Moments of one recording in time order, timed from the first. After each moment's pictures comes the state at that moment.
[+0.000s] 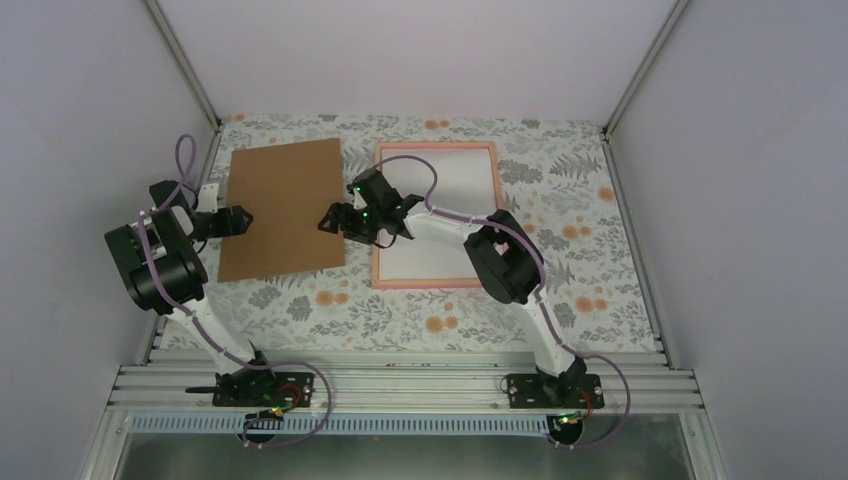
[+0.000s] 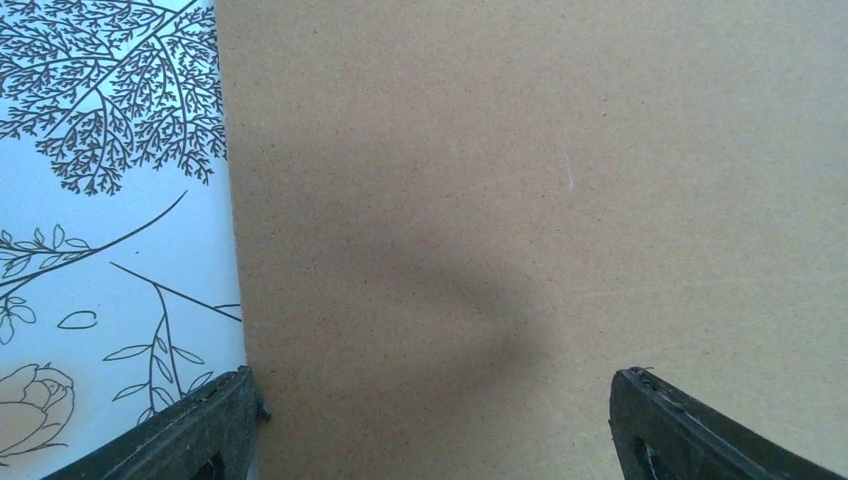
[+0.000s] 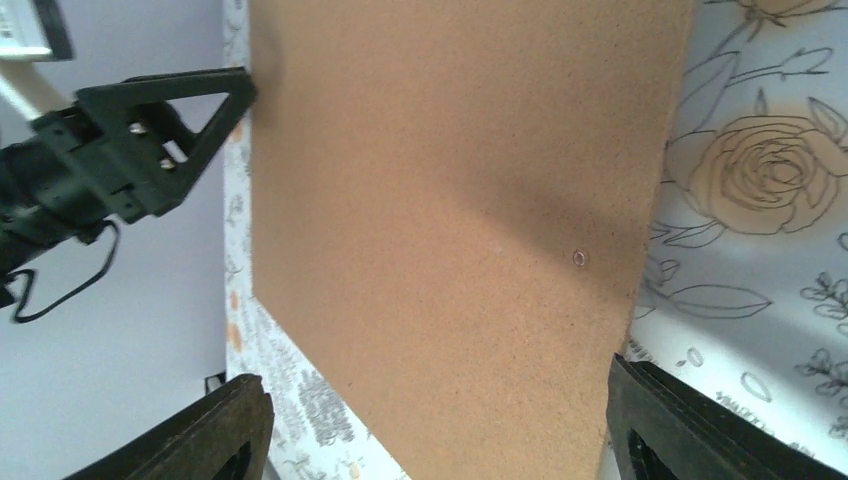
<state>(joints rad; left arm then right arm) 0.53 1.89 1.07 -0.29 0.55 0.30 0.84 2.30 1.73 -0.17 -0.46 0.92</state>
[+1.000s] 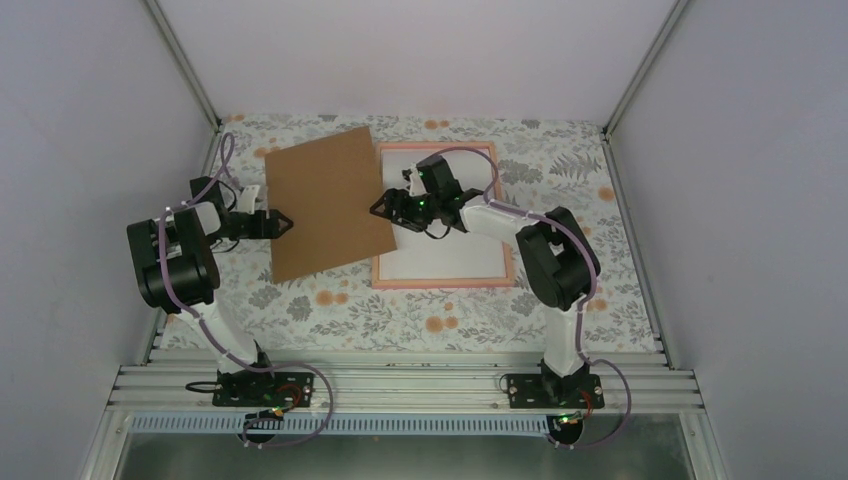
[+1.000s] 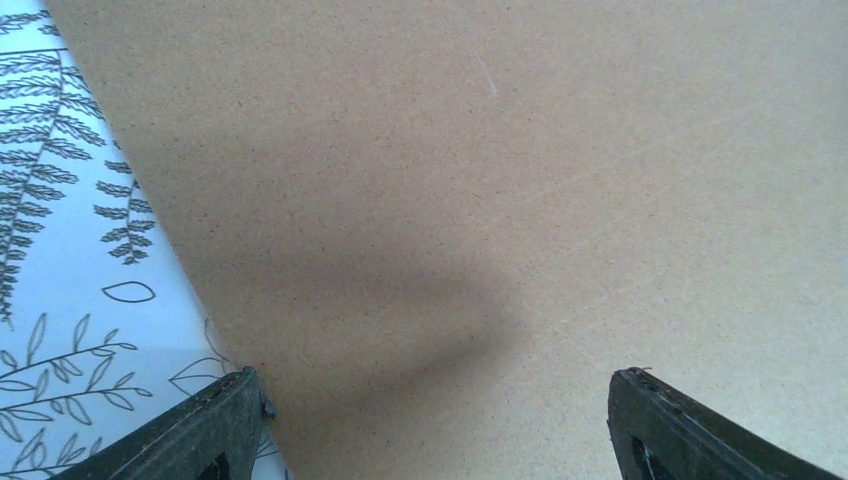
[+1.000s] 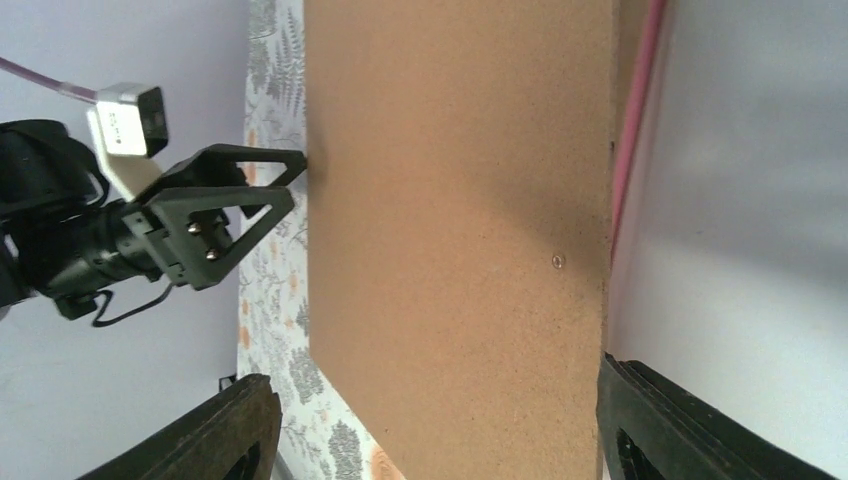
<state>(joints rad) 0.35 1.85 1.02 -0.39 0.70 0.32 0.63 1.99 1.35 -0.07 -0.57 0.81</state>
